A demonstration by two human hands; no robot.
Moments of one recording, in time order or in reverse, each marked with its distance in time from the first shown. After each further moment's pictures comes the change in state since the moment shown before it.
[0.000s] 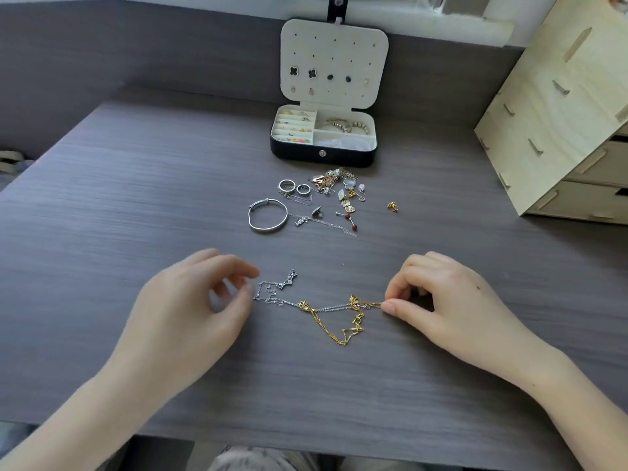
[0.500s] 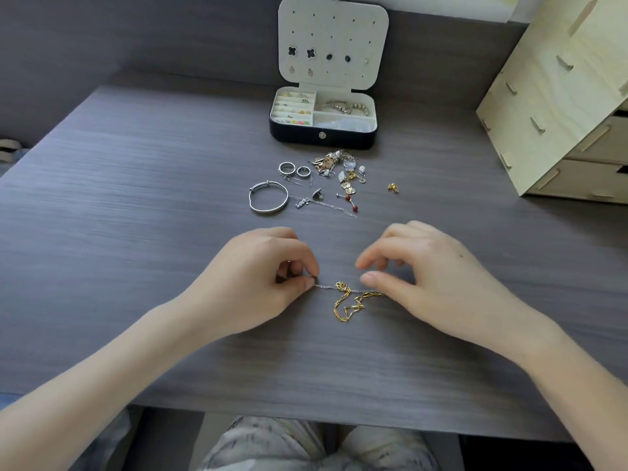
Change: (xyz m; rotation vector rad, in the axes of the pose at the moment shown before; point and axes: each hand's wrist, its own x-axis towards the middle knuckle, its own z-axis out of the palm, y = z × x) left_hand 0.030 0.008 0.030 0.009 -0.310 0.300; right_hand 0.009 -0.028 -0.006 -0.008 -0.015 -0.054
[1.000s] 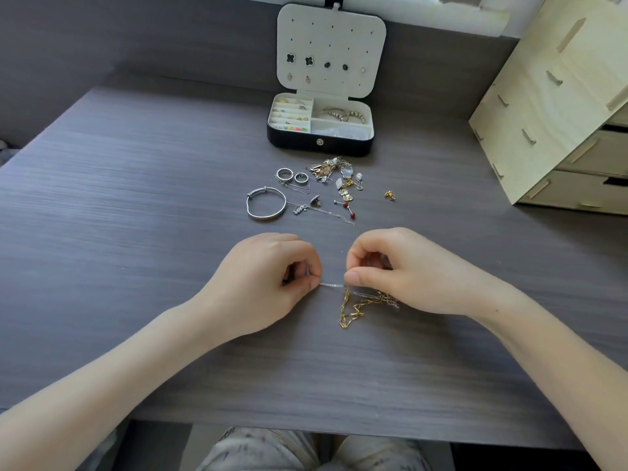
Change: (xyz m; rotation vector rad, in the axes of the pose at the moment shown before) left_hand 0.008 -0.003 0.007 0.003 0.024 0.020; right_hand 0.028 -0.005 -0.001 0.250 -0.253 0.114
